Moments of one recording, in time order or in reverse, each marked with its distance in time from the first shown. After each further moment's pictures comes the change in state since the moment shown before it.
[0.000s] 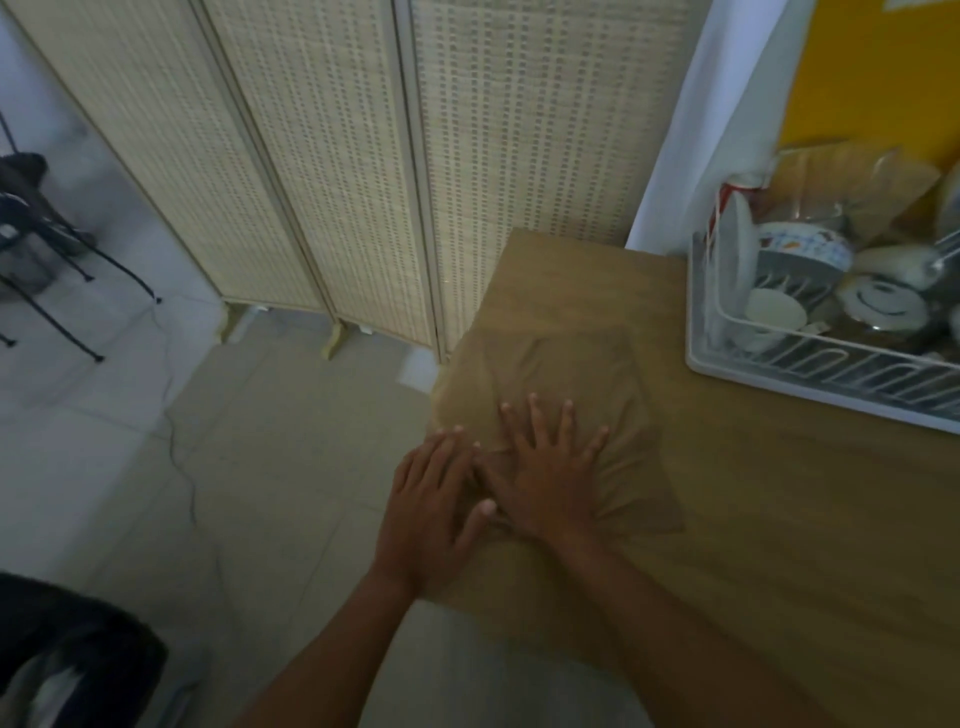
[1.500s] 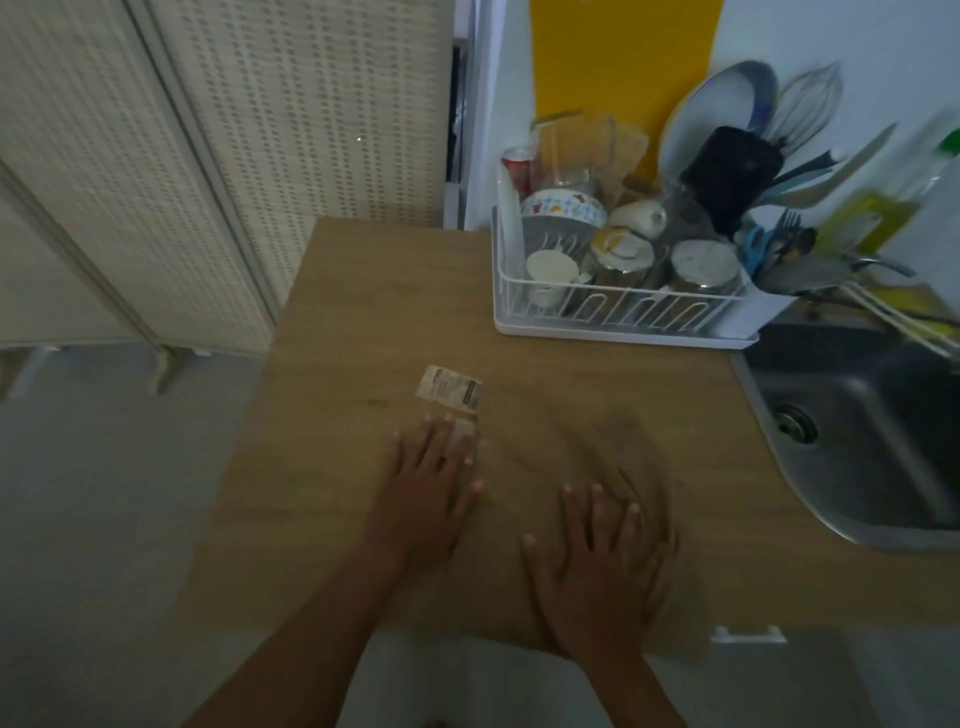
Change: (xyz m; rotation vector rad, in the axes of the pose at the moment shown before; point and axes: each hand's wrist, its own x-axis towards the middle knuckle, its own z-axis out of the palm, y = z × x) left_hand 0.048 0.136 0.080 0.074 -0.304 0.205; right_hand -0.186 0.159 -0.008 0.027 0.071 0.600
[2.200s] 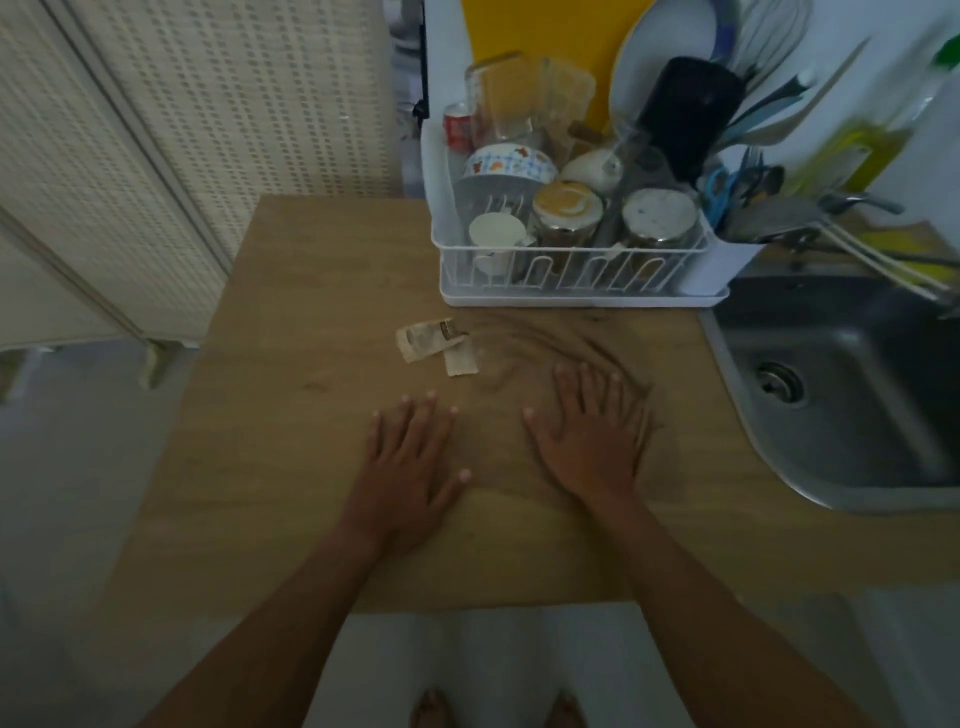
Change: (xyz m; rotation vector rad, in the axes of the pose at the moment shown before) left_hand 0.013 0.042 0.013 0.069 -0.011 0.054; right_hand 0.134 0.051 -0.020 0.073 -0.050 -0.096
